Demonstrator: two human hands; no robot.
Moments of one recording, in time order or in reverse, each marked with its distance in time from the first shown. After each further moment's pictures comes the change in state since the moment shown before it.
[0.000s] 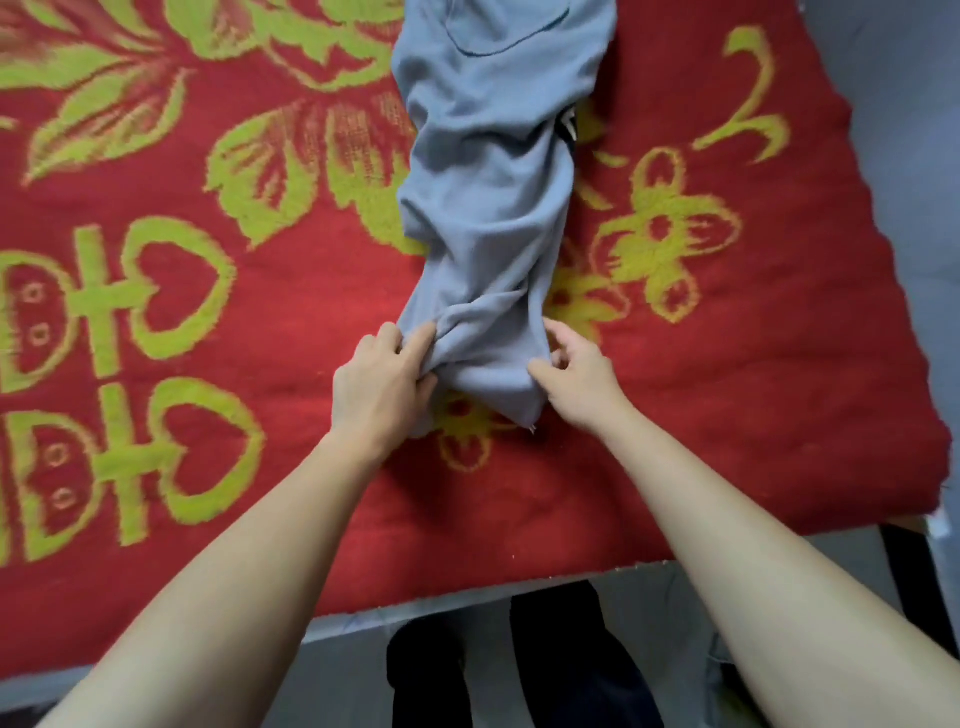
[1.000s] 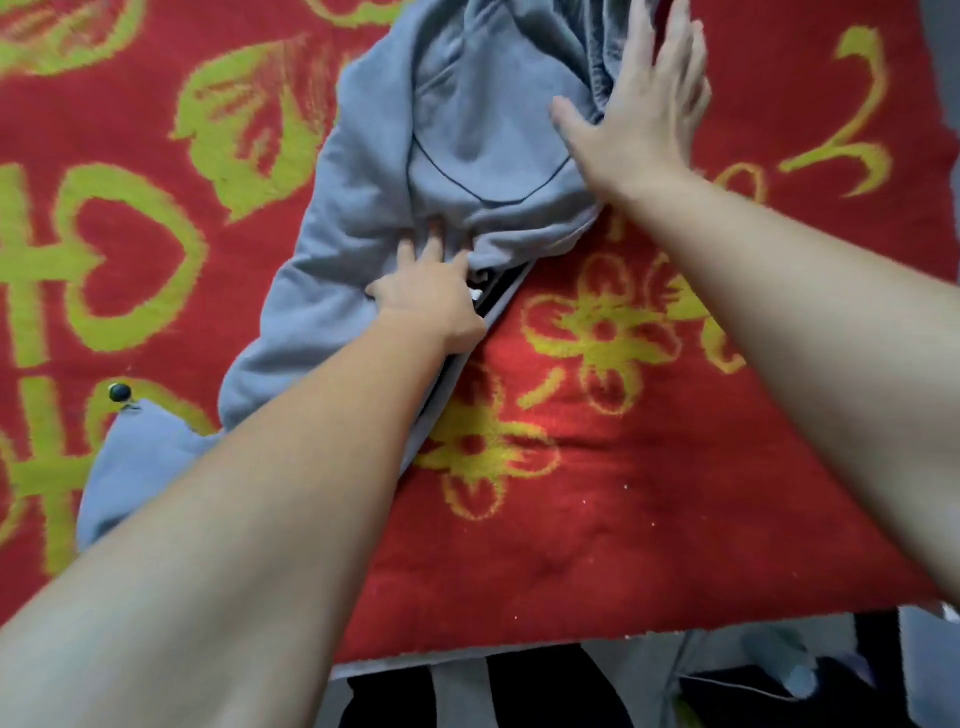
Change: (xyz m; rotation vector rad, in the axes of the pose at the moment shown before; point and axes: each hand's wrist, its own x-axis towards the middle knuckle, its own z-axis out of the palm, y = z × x) left_hand 0.134 -0.008 0.016 -0.088 -0.457 -0.209; right_hand 0.180 -0.141 -0.034 -0.697 0.468 -0.260
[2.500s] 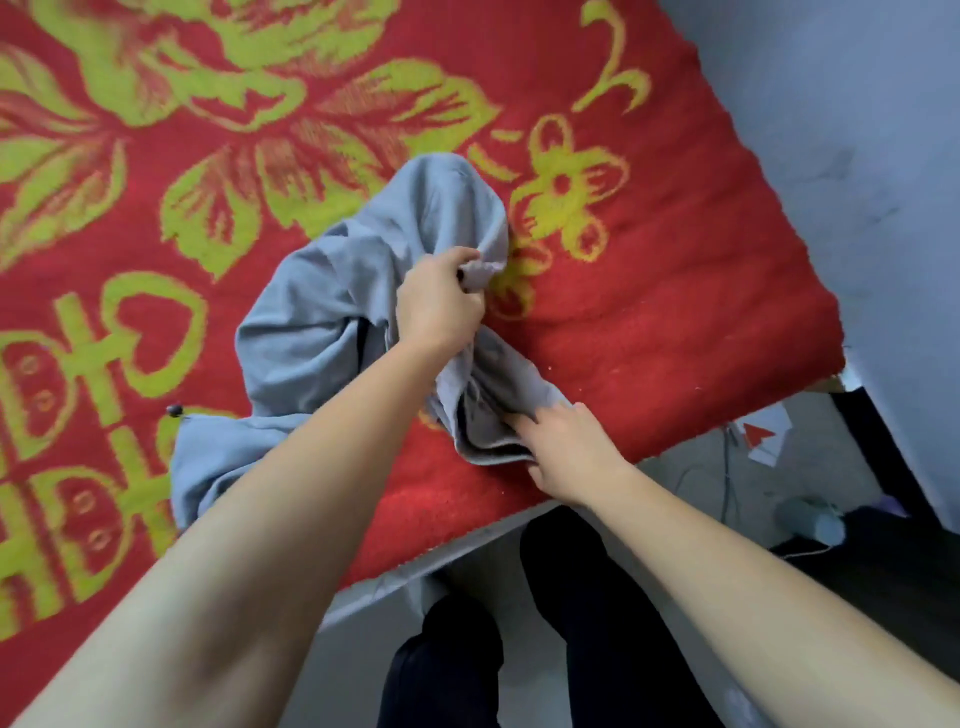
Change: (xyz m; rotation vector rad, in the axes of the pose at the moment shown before) left_hand -0.134 0.094 0.007 -0.425 0.362 0.235; right_hand -0.369 0.088 -0.025 -0.177 -0.624 -0.237
